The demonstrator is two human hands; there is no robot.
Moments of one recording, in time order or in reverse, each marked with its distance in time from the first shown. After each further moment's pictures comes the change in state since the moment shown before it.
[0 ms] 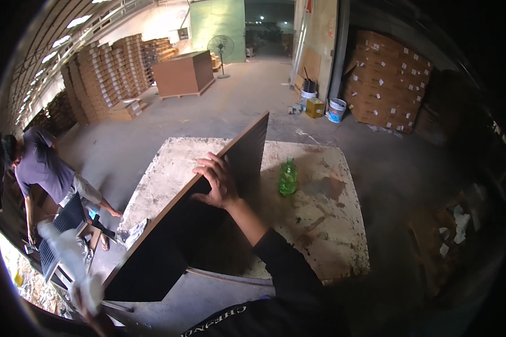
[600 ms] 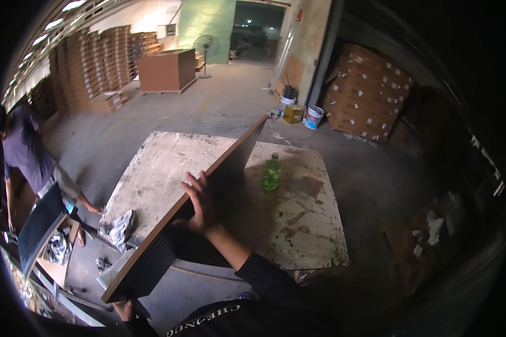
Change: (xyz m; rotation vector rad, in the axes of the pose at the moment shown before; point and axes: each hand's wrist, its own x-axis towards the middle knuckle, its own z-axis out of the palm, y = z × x) left_hand -0.103 -0.164 -0.044 0.056 -0.212 -0.486; right_hand -0.042 -0.093 -0.005 0.032 0.041 0.137
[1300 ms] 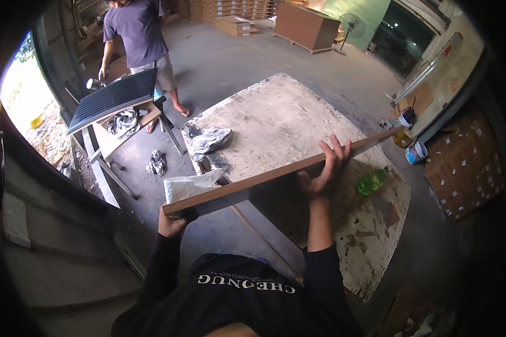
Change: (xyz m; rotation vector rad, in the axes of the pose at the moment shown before) left_hand -0.008 0.072 0.034 0.216 -0.030 0.070; right_hand 0.015 -0.017 0.021 0.001 -0.040 -0.164
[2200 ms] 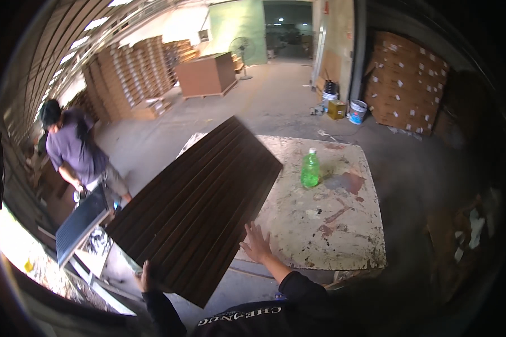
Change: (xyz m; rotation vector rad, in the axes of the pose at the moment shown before) left_hand 0.051 -0.024 -0.002 -0.398 0.297 -0.188; right_hand -0.221 0.008 -0.002 -0.040 -0.759 0.817
